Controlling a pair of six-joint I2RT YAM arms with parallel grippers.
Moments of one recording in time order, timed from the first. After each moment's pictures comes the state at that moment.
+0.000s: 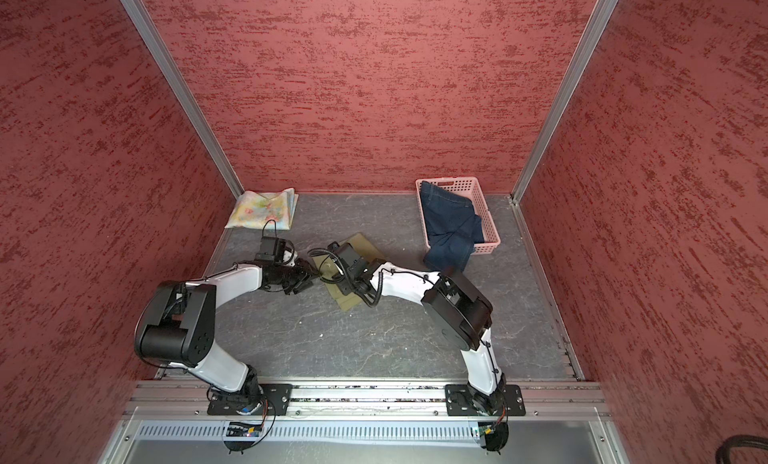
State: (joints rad) left arm -0.10 1.61 0.80 -0.27 0.49 -0.77; right arm 0.89 2.00 1.38 -0.29 0.11 0.14
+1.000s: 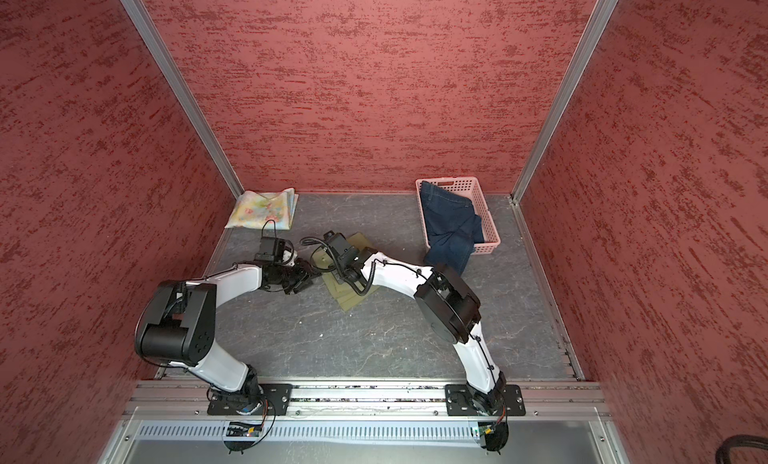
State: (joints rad) left arm -0.09 1.62 0.80 -0.25 0.50 -0.77; right arm 0.88 2.08 1.61 -0.43 0.19 0.17
